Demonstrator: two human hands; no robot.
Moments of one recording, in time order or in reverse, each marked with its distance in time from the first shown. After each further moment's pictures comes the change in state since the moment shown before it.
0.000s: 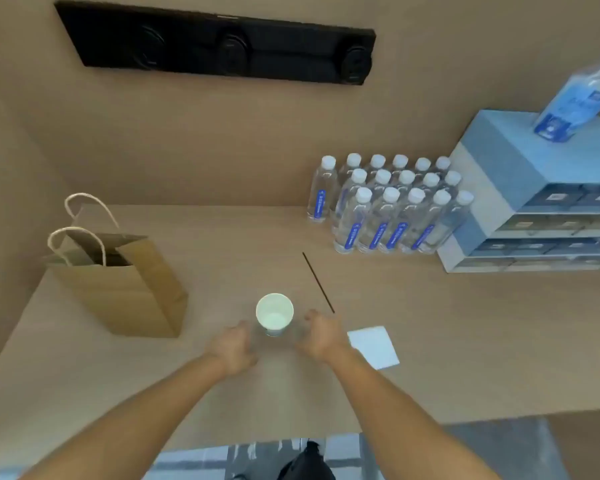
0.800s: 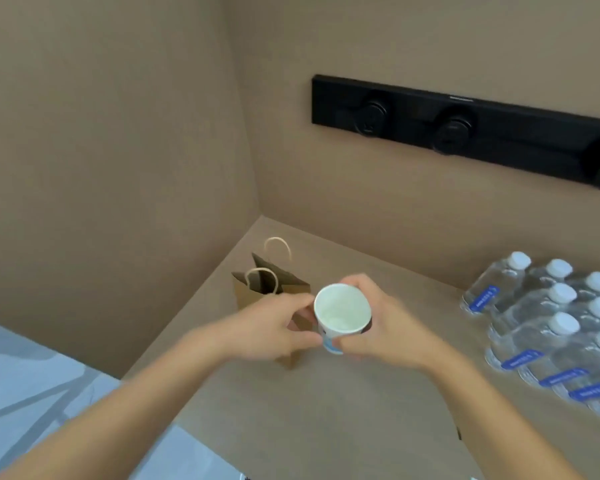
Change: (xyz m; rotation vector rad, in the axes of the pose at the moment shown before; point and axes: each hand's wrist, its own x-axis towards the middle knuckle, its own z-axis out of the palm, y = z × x) left_hand -0.110 -0.024 -0.202 -0.446 0.190 0.155; right_hand -0.013 -0.208 -0.108 0.143 -0.308 -0.762
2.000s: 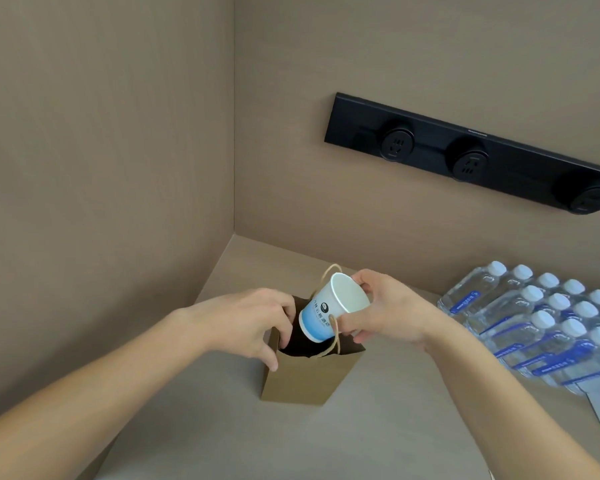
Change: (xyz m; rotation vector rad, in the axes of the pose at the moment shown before) left_hand 0.035 -0.120 -0.129 0.630 -0.233 0.413; right_hand 0.087 -0.097 0.050 -0.017 0.153 0.430
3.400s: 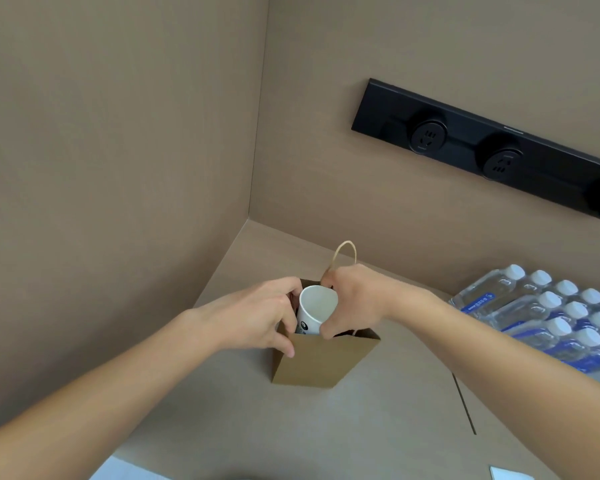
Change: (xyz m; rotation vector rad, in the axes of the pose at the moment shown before) left_hand -0.018 0.003 0.016 -0.178 0.161 -0.073; right_hand 0.034 -0.043 0.038 -0.801 -0.187 -0.063
